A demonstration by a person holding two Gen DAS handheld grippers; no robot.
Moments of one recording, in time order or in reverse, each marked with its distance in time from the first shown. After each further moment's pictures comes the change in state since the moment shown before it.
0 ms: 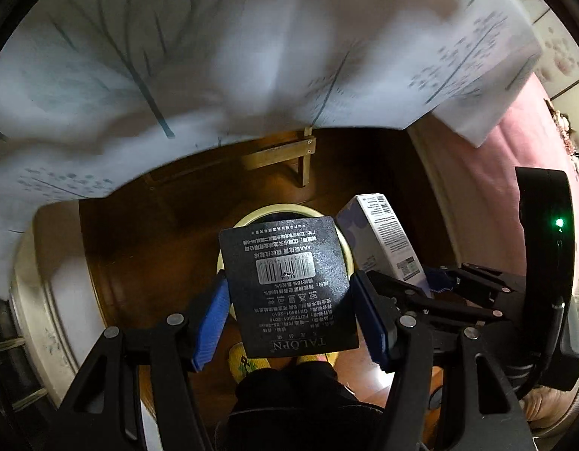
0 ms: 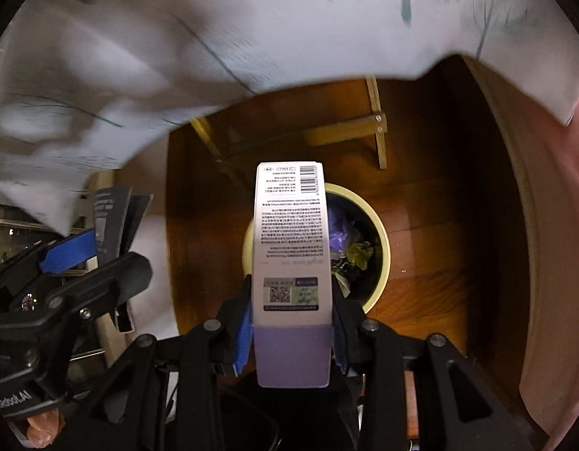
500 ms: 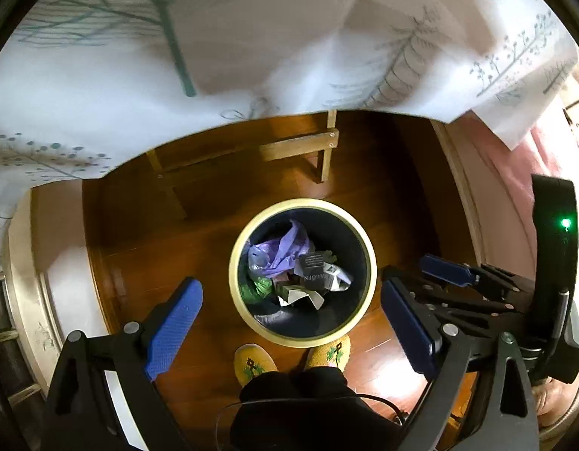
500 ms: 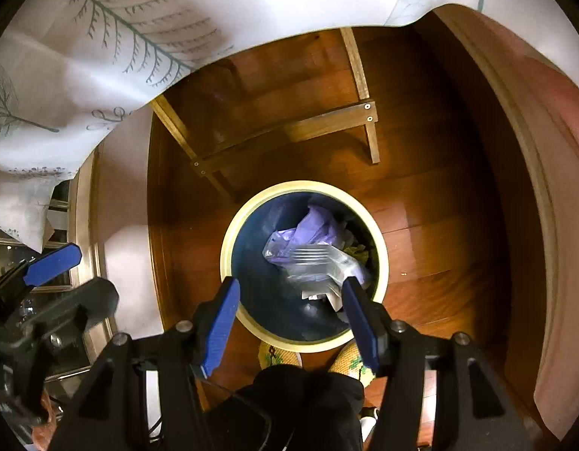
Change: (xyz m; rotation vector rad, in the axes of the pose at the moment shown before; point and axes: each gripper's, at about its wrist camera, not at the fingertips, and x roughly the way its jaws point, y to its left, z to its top) left arm 0.028 0.025 -0.003 -0.056 0.008 0.032; right arm 0.025 -0.012 -0.003 0.038 -0.025 -0.011
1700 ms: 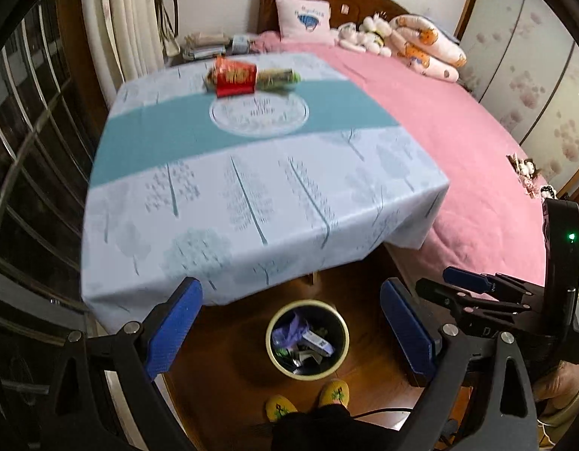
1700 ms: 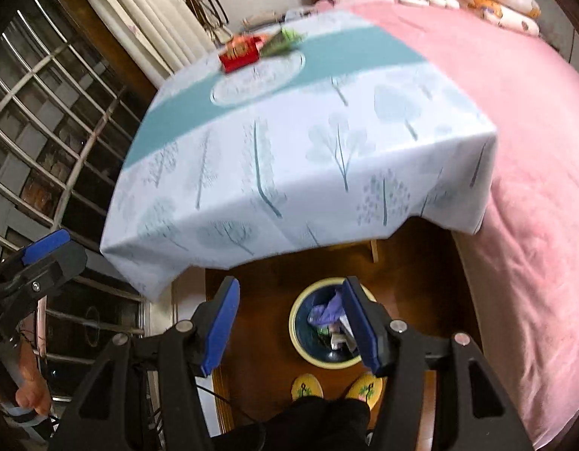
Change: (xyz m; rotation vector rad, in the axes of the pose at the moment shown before) left arm -0.352 0.008 0.022 0.130 -0.398 -0.011; right arm -0.298 0.110 0.002 -0.052 -0.370 0.000
